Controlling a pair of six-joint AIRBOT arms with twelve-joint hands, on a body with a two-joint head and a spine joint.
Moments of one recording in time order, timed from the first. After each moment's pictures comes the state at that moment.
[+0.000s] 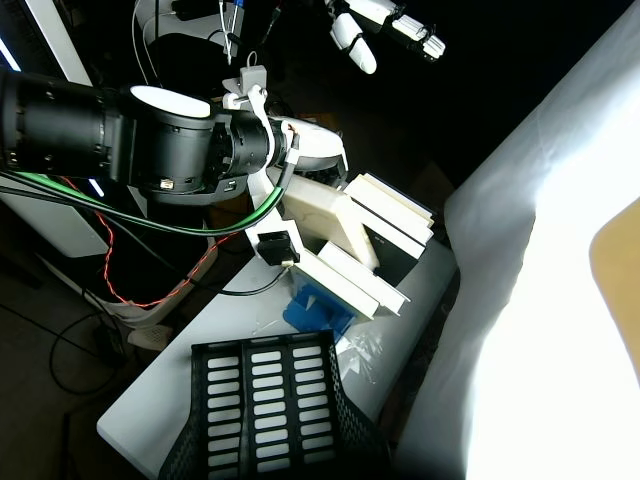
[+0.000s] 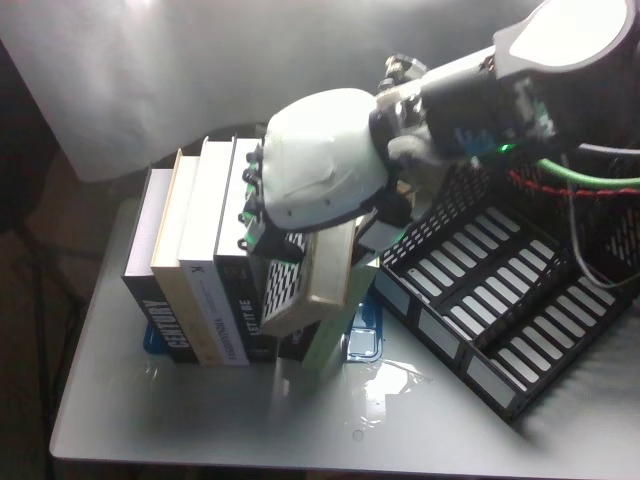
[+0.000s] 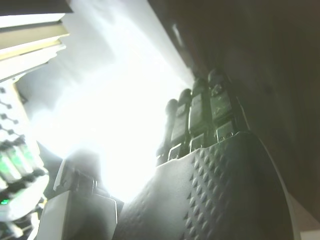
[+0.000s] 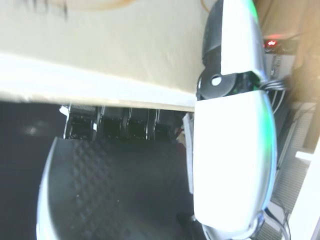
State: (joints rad) left arm 1.24 -1.02 1.14 -0.77 -1.59 0.69; right arm 0.02 -1.49 1.50 -1.93 0.56 0.39
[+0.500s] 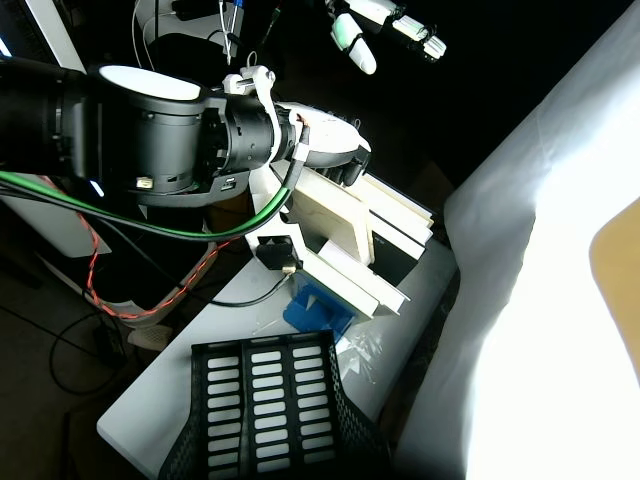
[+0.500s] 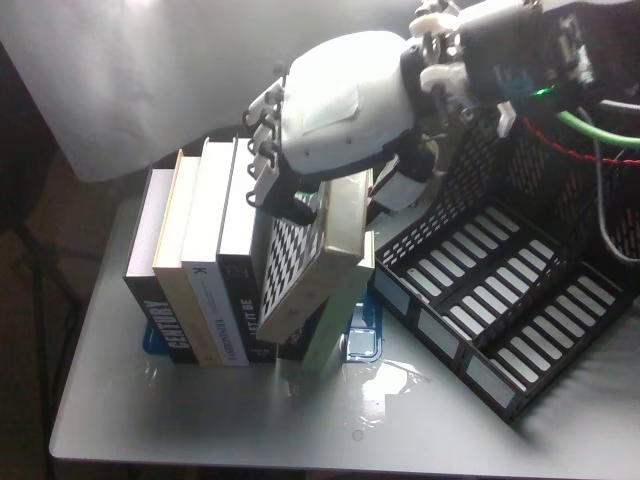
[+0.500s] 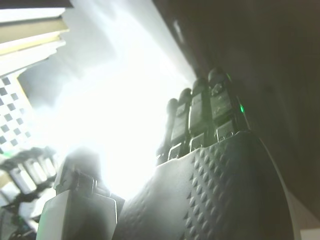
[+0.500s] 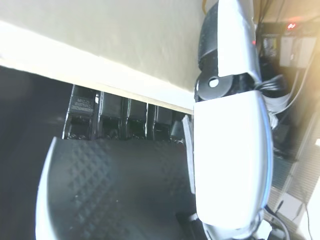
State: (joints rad) left arm 1.22 -1.02 1.14 -0.74 -1.58 0.69; right arm 0.09 -1.44 1.52 -1.92 0.61 0.48
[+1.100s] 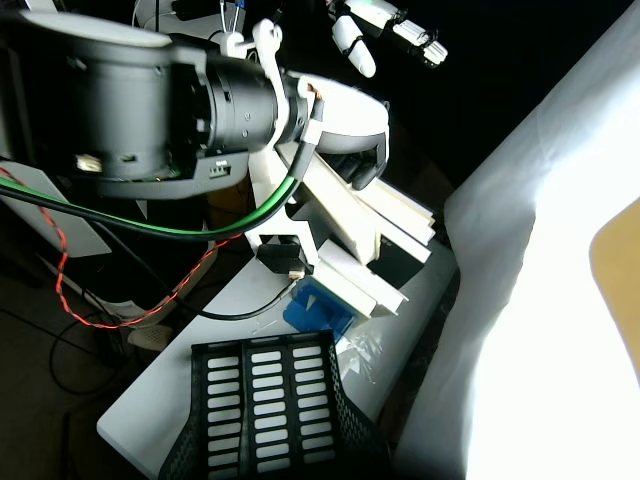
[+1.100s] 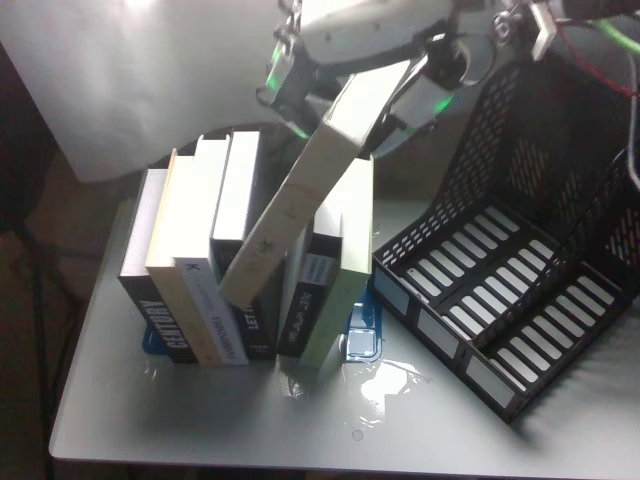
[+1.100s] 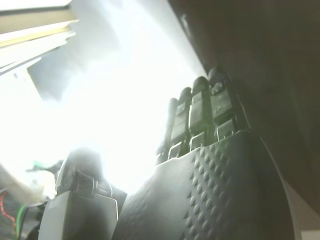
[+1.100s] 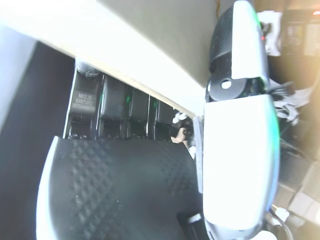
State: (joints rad) left arm 1.20 -1.02 1.15 -0.72 -1.56 0.69; right arm 0.22 -1.38 1.52 -1.96 0.62 0.56
